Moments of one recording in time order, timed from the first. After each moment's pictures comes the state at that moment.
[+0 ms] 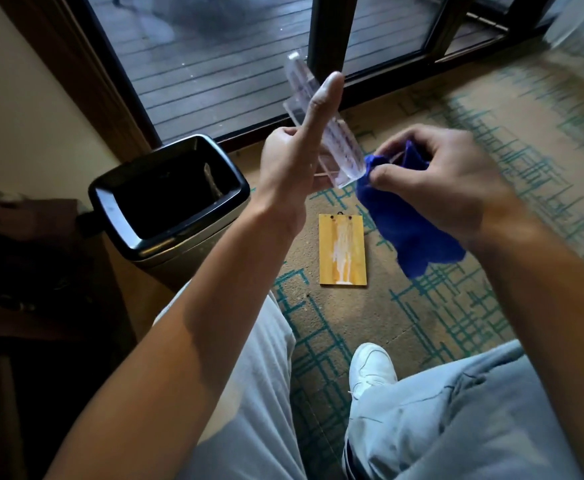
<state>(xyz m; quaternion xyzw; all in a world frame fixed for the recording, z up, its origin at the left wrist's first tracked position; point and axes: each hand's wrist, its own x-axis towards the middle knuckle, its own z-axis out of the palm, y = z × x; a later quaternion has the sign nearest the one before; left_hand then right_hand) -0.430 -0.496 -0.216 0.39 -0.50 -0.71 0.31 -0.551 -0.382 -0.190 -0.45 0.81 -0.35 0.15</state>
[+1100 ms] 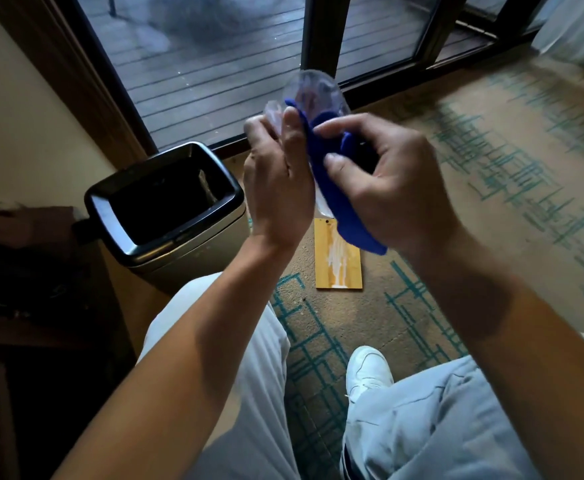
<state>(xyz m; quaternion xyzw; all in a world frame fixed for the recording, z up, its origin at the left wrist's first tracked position) -0.438 -0.492 -0.252 0.41 -0.63 -0.39 0.54 -0.508 -0.396 -0.184 -0.52 0.72 -0.45 0.09</state>
